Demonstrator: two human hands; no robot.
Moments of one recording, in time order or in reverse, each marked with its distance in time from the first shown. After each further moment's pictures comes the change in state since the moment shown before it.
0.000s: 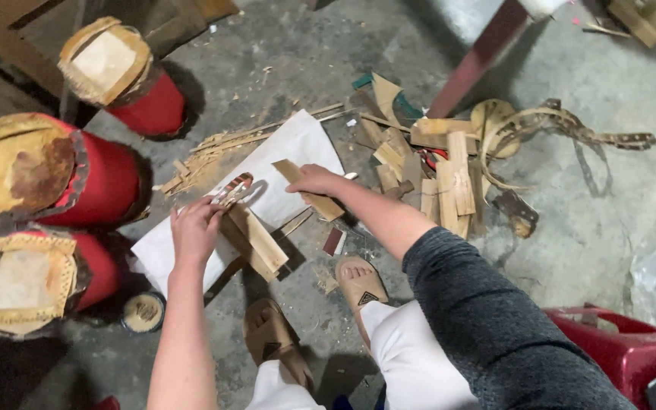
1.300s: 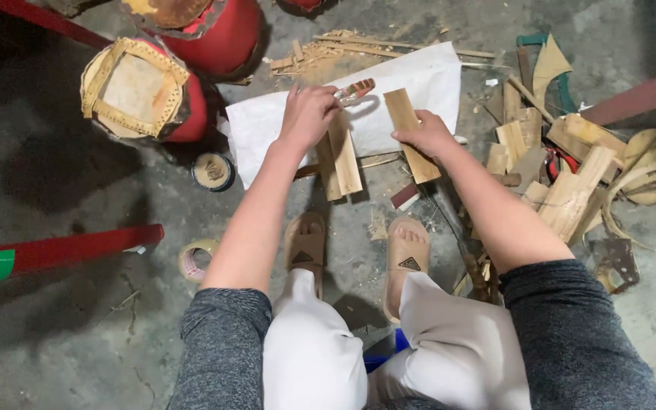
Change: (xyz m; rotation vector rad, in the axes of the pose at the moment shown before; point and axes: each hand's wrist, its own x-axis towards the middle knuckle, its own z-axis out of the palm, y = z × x) left_hand 0.022 0.020 0.020 0.117 0.054 0.037; right_hand -0.002 0.030 0.005 -0.172 0.113 -0.165
